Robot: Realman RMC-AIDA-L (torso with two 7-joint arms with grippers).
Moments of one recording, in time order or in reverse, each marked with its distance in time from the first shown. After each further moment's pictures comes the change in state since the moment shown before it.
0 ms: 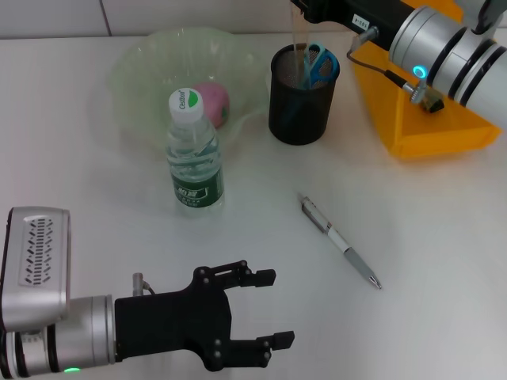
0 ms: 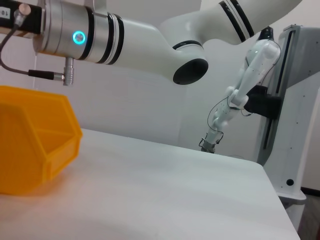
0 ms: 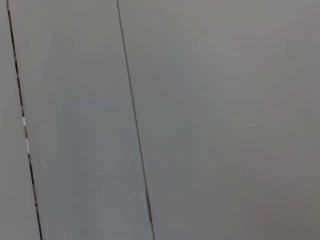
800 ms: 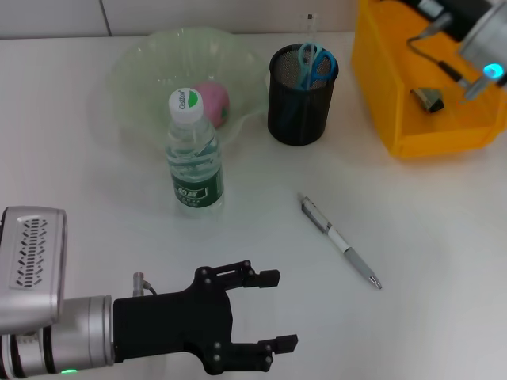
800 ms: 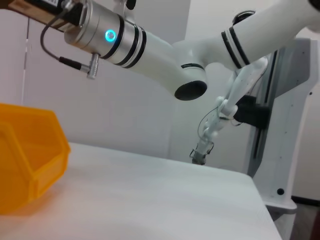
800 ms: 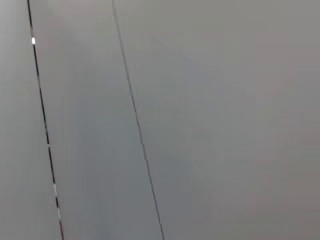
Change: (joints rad) left arm -0.001 0.002 -0.004 0.002 -0.006 0.044 0.012; right arm -0.214 -0.004 -0.019 -0.294 -0.001 -0.235 0.258
